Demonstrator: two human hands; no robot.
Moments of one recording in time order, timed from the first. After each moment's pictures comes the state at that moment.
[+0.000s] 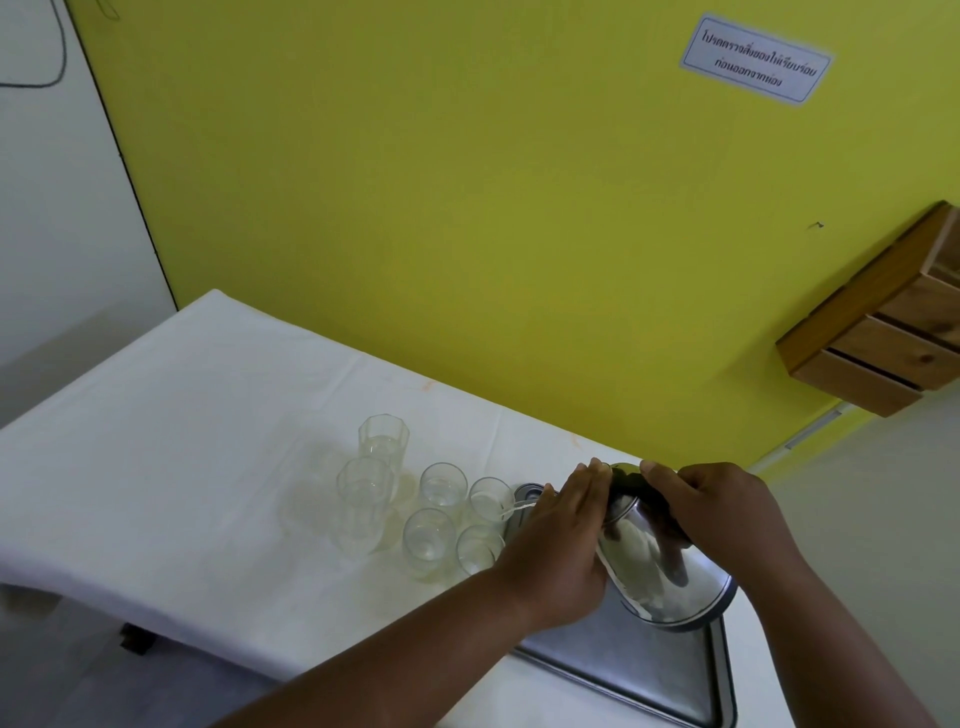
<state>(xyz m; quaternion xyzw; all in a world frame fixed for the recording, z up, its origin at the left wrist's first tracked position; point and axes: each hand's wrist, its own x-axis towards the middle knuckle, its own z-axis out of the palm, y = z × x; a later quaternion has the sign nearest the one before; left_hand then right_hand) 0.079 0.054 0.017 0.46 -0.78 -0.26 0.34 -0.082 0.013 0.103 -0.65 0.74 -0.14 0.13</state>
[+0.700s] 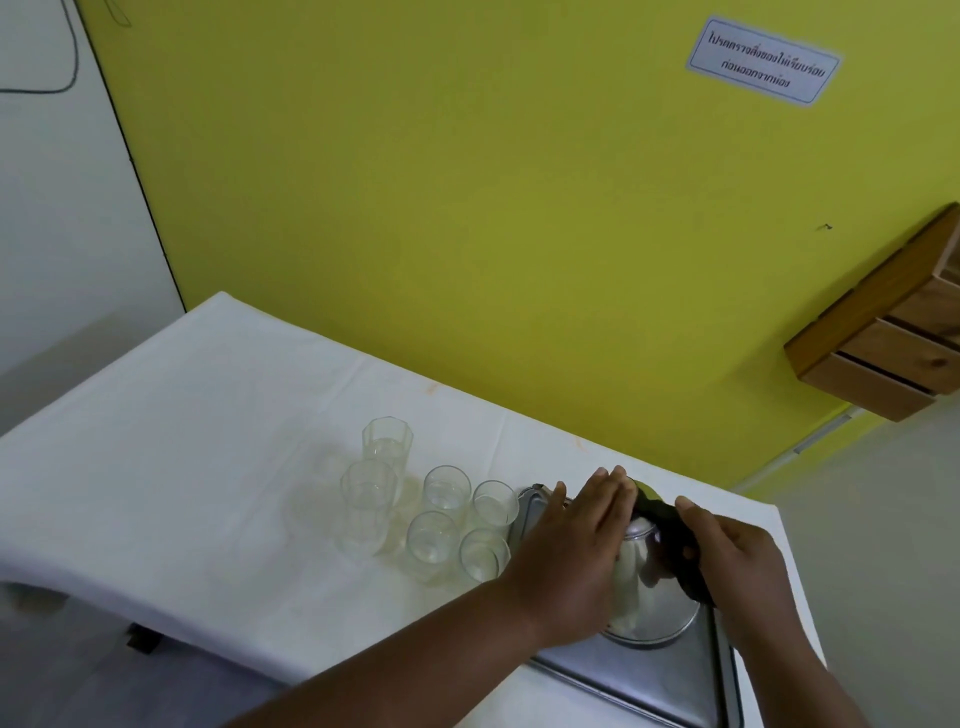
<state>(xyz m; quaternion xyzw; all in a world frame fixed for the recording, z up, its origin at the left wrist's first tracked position) 0.076 0.057 0.017 0.43 -0.84 -0.17 0.29 -0.102 0.043 0.060 -0.54 0.72 -0.33 0.29</state>
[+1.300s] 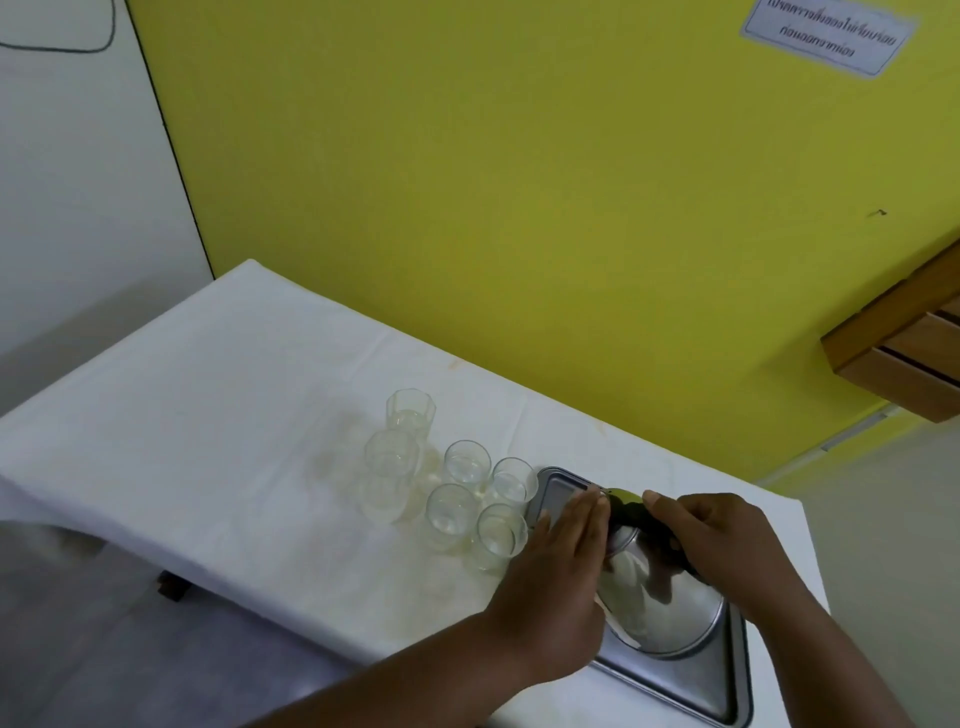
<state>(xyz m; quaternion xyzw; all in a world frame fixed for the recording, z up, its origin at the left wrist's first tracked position) 0.087 0.099 -0.013 0.49 -0.78 -0.24 0.30 -0.081 0.033 0.072 -0.67 0.69 -0.13 0.23</state>
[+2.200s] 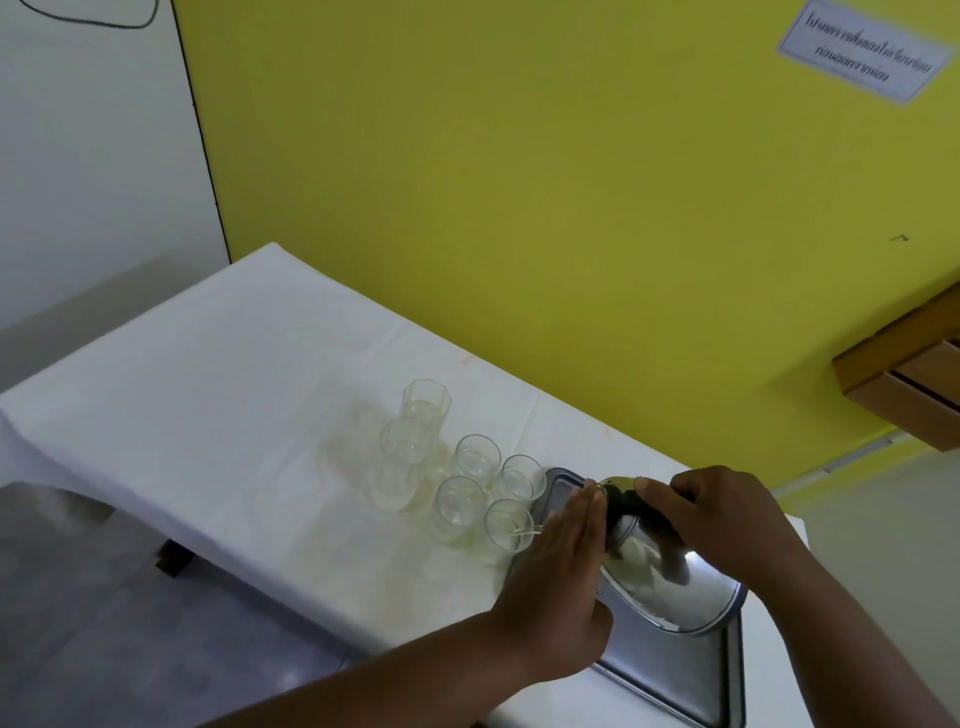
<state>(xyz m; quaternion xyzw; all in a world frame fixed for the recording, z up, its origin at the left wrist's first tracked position) 0.087 0.106 -0.018 0.50 -0.72 -0.30 0.38 -0.060 0.015 0.090 -0.76 0.65 -0.01 0.09</state>
